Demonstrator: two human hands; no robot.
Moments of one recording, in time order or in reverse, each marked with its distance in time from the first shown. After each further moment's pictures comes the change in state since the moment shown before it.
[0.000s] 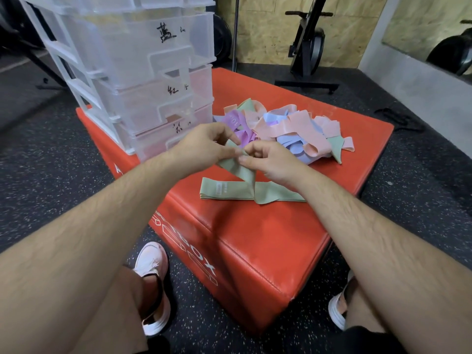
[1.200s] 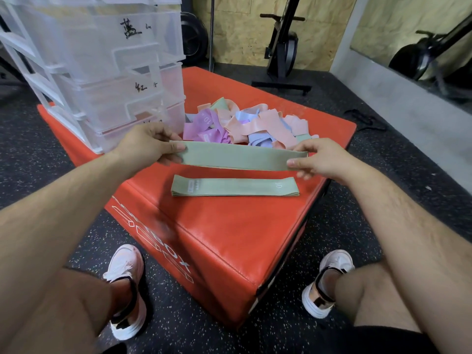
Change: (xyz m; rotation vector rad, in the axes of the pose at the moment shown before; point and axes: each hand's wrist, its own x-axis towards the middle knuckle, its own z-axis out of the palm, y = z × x) left_hand -0.005 -0.033 -0.028 -0.163 0.095 -0.127; right_hand -0.070 0.030 -0.137 -0.291 0.199 0.258
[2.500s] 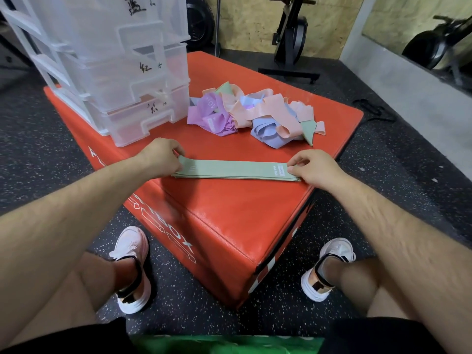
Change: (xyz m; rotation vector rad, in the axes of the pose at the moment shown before) left_hand -0.011 -0.041 0.027 0.731 -0.013 -0.042; right_hand -0.015 0.033 0.044 -0.330 0.154 0.086
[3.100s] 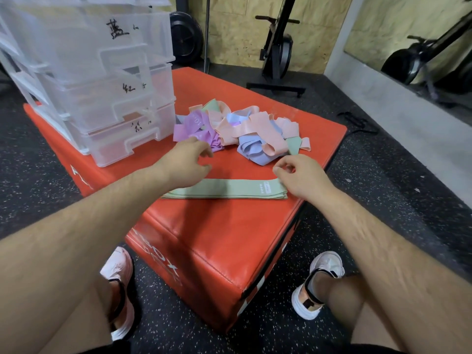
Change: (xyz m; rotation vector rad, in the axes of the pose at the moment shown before) left_hand 0.018 0.073 0.005 0.007 0.032 0.342; right_hand 0.002 -0.018 -0.014 -0.073 0.142 -0.119
